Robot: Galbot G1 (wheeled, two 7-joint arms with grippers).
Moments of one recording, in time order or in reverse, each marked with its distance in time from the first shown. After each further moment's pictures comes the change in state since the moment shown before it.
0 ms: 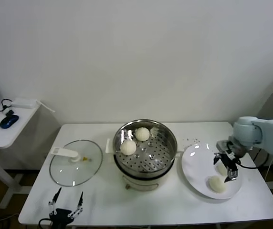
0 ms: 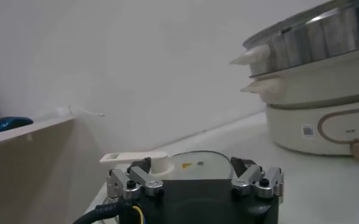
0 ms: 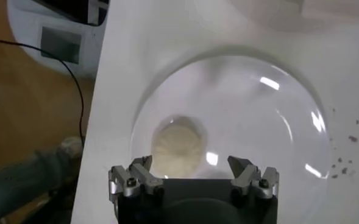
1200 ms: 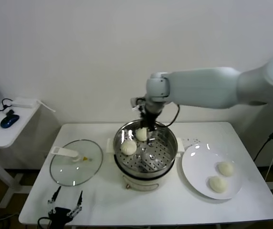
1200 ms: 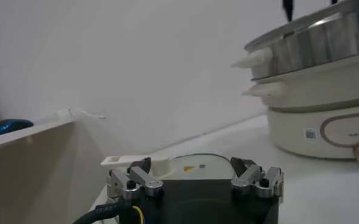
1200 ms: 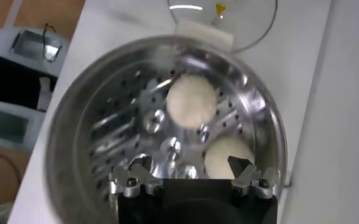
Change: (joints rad) left arm -0.001 0.012 -0.004 -0.014 -0.016 0.003 0.013; right arm 0.237 0.642 0.059 -0.173 0.559 -0.146 -0.038
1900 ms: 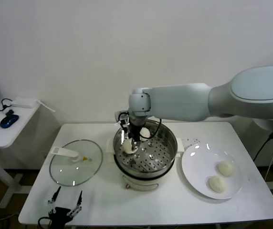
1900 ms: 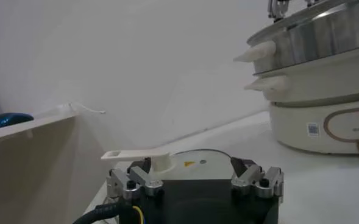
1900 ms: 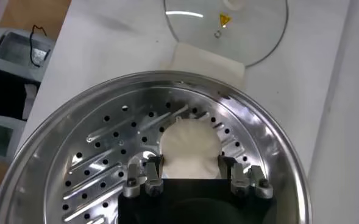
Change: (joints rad) left arm -0.018 0.004 0.000 0.031 -0.003 -0.001 -0.007; right arm -0.237 0.202 0.125 -0.118 -0.032 -0.132 0.145
